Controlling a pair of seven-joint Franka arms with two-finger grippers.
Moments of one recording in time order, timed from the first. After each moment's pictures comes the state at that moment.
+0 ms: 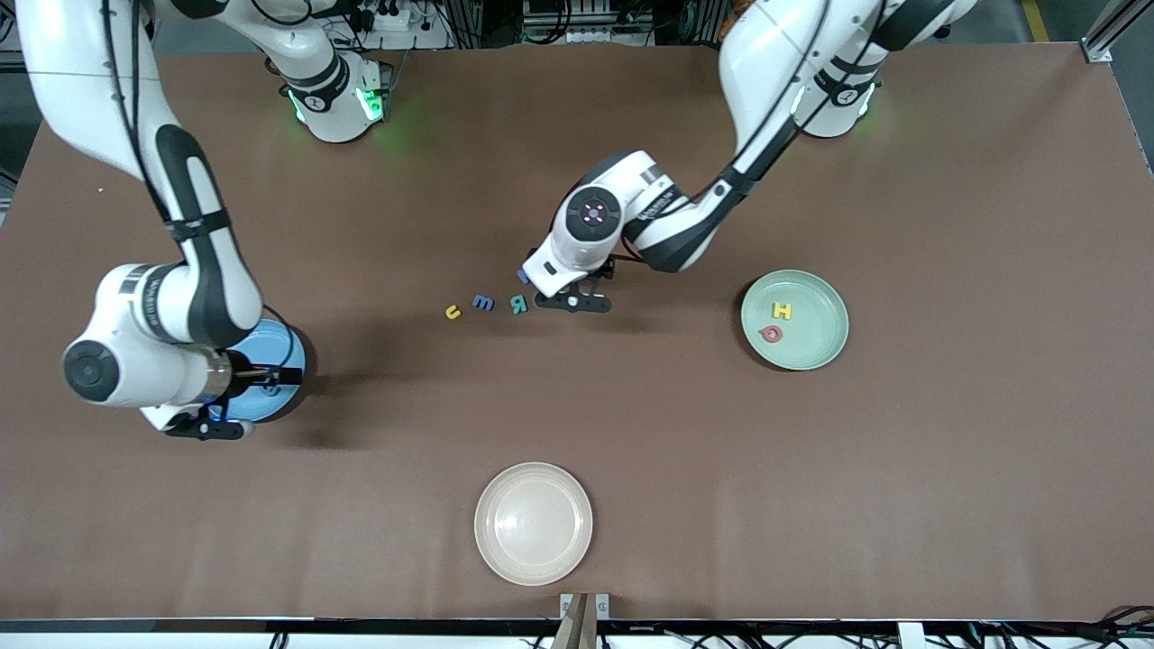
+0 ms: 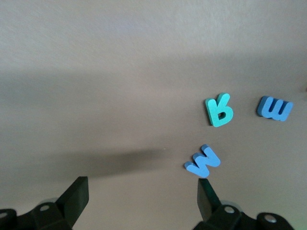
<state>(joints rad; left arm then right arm) -0.61 0.74 -0.34 -1.59 -0.01 2.27 -0.80 0.11 0.55 -0.10 -1.73 0.12 2.07 0.05</state>
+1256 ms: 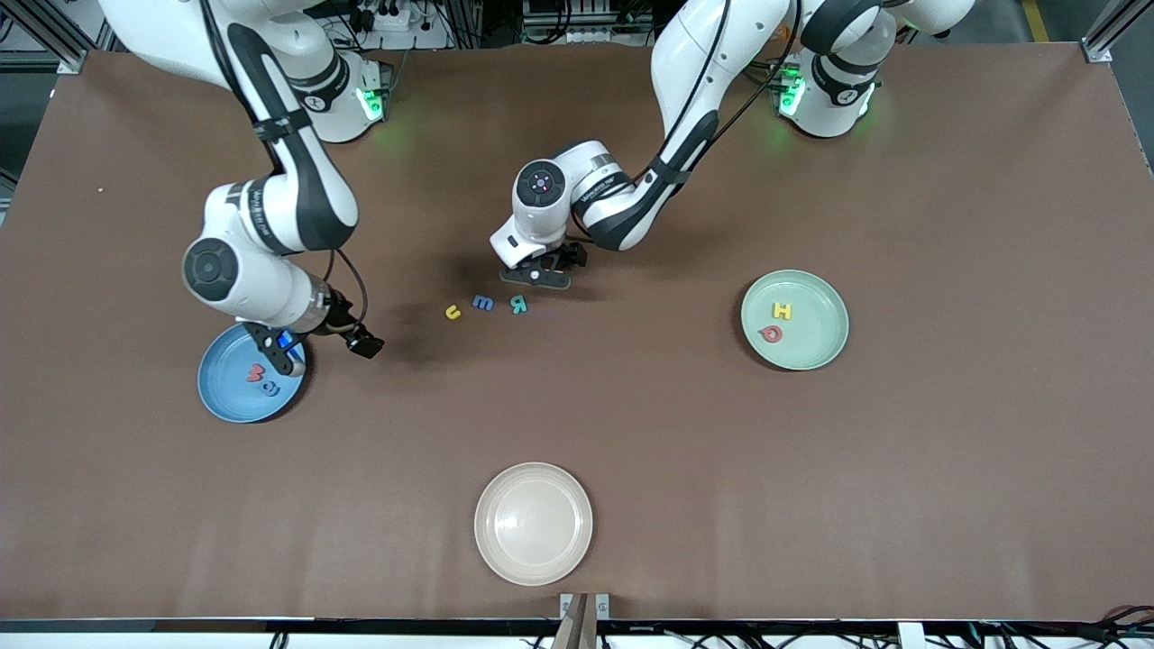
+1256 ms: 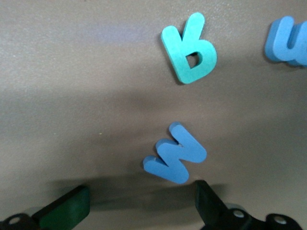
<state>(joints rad) -0.85 0.86 -0.20 -1.56 -0.01 2.41 -0.84 0.34 0.29 -0.10 -2.09 0.22 2.28 1.00</state>
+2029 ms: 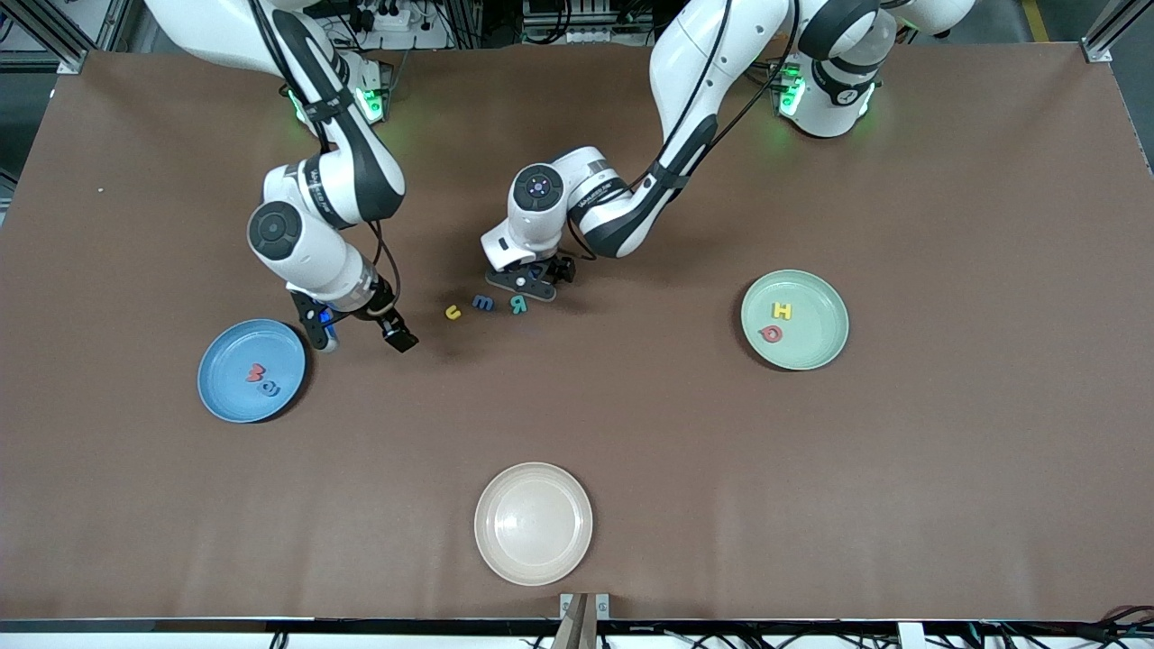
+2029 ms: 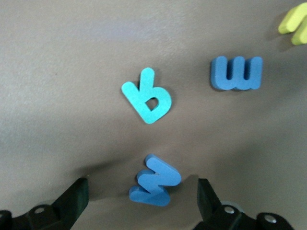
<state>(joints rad) -0.85 0.88 -0.18 -1.49 -0.01 2.42 -0.63 0.40 0.27 -0.03 -2.20 0.22 2.50 1.23</state>
